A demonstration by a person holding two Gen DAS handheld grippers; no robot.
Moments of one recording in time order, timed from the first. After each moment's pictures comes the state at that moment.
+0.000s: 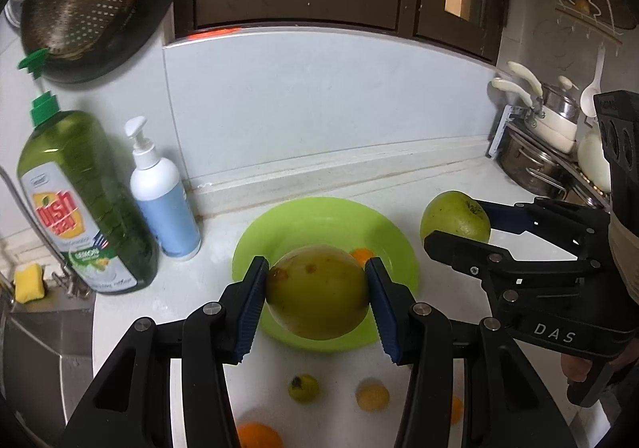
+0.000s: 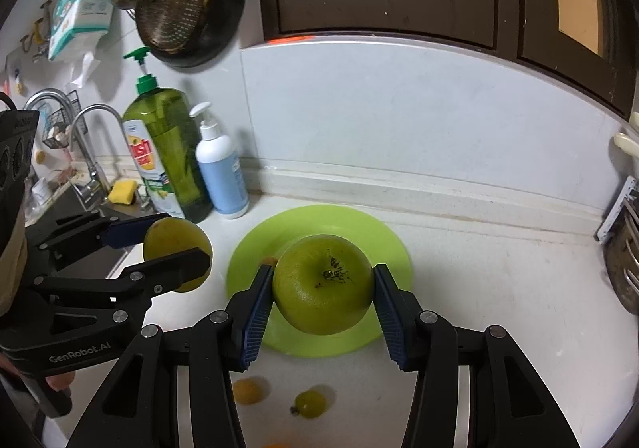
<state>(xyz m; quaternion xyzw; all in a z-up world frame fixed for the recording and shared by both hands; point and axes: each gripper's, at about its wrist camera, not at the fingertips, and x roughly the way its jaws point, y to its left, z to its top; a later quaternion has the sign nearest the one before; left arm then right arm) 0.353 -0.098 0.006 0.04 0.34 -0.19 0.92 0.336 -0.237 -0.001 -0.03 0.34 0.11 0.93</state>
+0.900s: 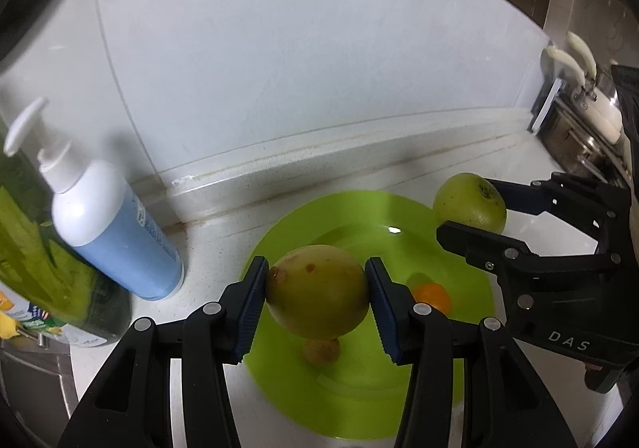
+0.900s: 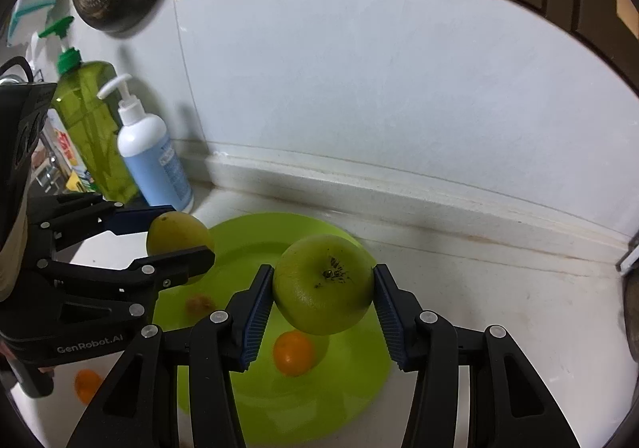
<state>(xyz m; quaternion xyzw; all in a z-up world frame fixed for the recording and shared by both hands) 0.476 -0.120 -0.049 0.07 0.43 -0.19 0.88 0.449 -0.245 -0.047 -0.06 0.40 0.11 0.91</state>
